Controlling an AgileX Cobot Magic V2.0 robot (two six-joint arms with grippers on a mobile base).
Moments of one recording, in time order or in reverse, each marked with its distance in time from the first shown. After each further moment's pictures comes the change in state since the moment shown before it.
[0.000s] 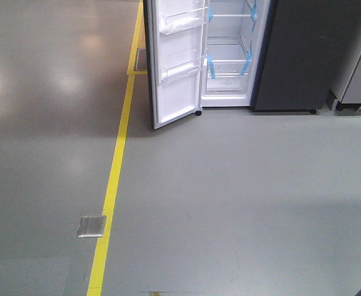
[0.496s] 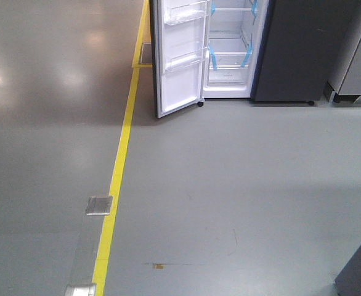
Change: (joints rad) left arm 0.000 0.000 0.000 0.000 0.000 0.000; right arm 0.000 0.000 0.000 0.000 0.000 0.000
